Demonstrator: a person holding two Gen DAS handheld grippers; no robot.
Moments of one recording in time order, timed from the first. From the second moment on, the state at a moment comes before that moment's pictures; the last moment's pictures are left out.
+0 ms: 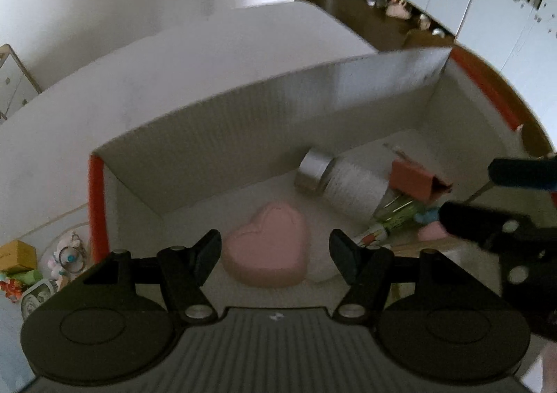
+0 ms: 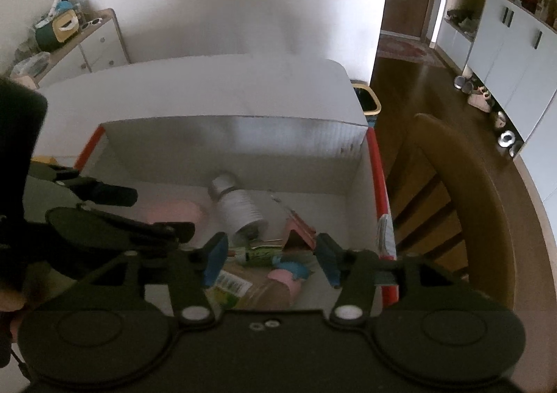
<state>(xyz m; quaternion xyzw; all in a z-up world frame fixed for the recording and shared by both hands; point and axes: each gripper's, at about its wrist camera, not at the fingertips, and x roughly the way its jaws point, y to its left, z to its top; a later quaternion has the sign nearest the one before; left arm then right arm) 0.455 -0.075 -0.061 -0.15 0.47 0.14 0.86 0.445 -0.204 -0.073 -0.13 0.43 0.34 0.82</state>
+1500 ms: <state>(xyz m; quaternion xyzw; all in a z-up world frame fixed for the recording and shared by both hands) 0.238 -0.028 0.007 -0.21 0.30 0.17 0.91 0.275 -0.182 0.006 -0.07 0.33 0.43 0.83</state>
